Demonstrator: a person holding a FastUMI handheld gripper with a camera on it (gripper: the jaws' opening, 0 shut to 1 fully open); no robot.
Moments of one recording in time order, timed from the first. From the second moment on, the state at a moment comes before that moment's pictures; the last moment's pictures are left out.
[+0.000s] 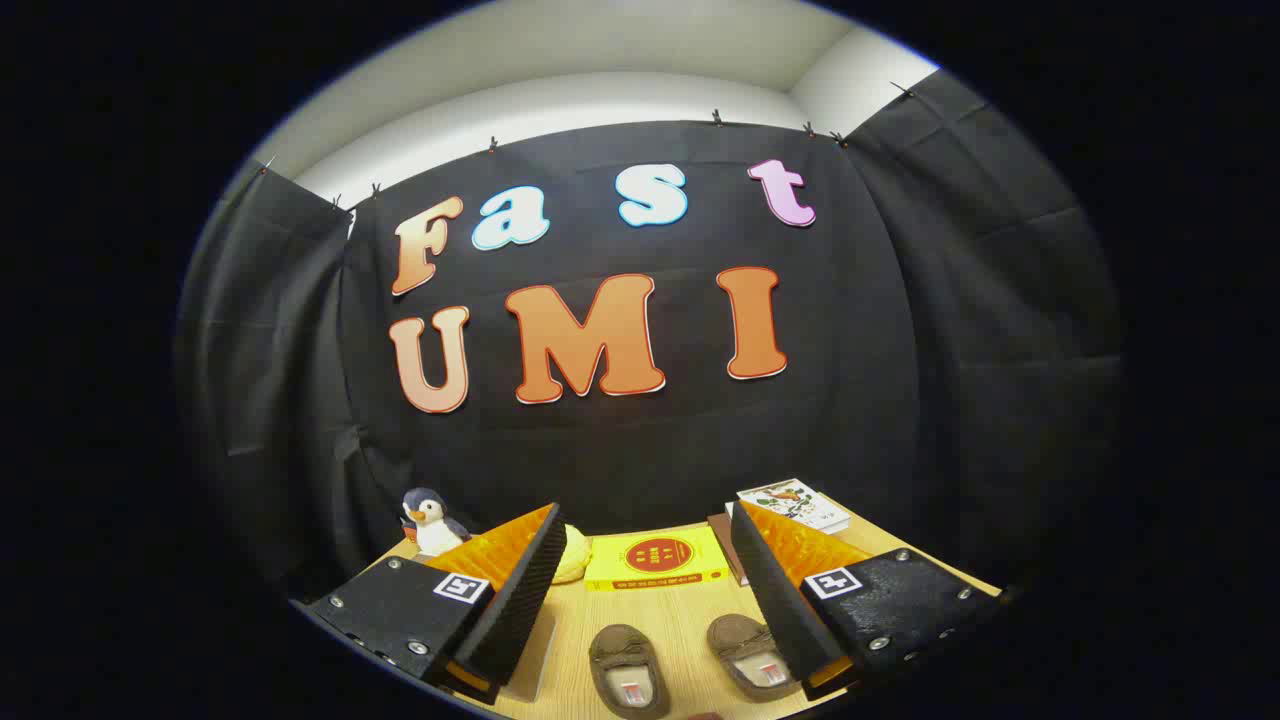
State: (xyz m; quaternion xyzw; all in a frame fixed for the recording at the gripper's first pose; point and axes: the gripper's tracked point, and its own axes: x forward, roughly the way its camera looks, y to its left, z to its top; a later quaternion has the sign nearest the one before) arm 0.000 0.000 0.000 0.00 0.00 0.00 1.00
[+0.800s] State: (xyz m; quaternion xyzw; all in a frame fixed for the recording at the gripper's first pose) arm 0.017 0.013 -0.011 0.00 0.04 0.07 1.00
